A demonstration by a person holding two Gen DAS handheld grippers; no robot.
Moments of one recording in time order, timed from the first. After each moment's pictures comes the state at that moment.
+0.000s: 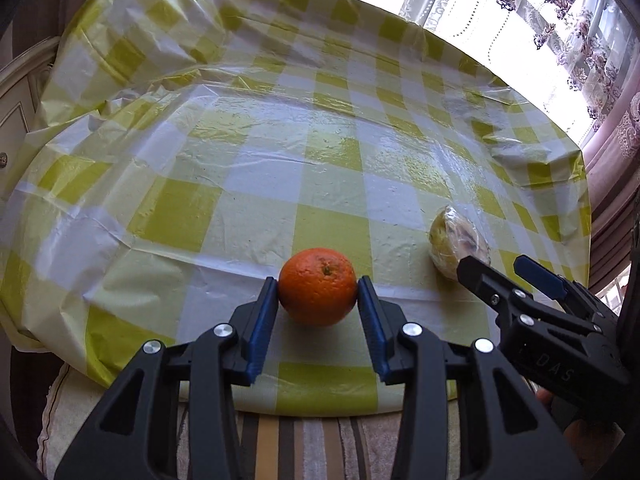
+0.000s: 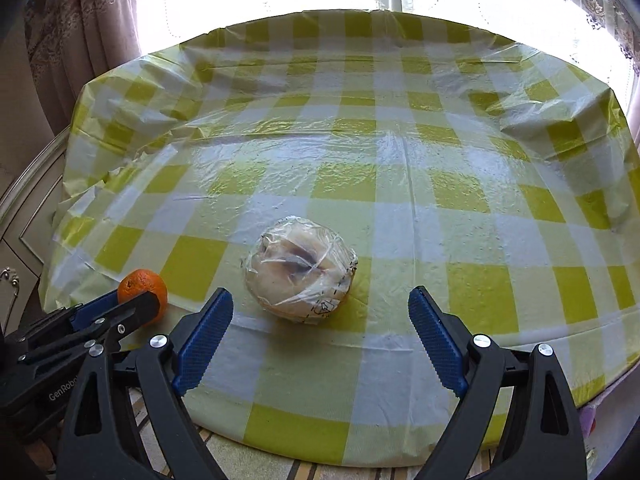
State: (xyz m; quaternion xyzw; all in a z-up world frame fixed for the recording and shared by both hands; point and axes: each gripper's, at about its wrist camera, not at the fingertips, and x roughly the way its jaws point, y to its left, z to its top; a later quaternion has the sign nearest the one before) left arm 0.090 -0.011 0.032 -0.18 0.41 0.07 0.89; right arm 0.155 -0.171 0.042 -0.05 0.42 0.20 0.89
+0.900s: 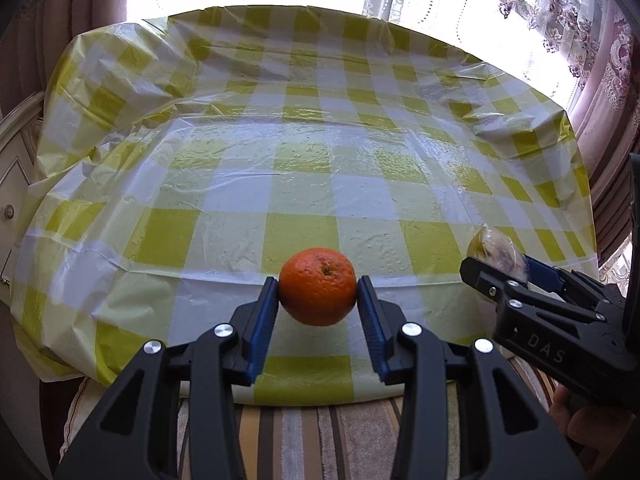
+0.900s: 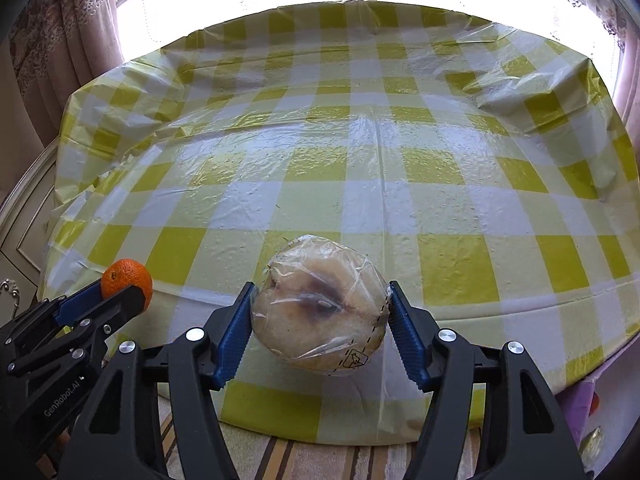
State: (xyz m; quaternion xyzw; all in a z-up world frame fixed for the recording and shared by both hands) left arm 0.085 -0.051 0.047 -0.09 0.41 0.06 0.91; right arm 0.135 -0.212 0.038 -0.03 0.43 0.17 0.89
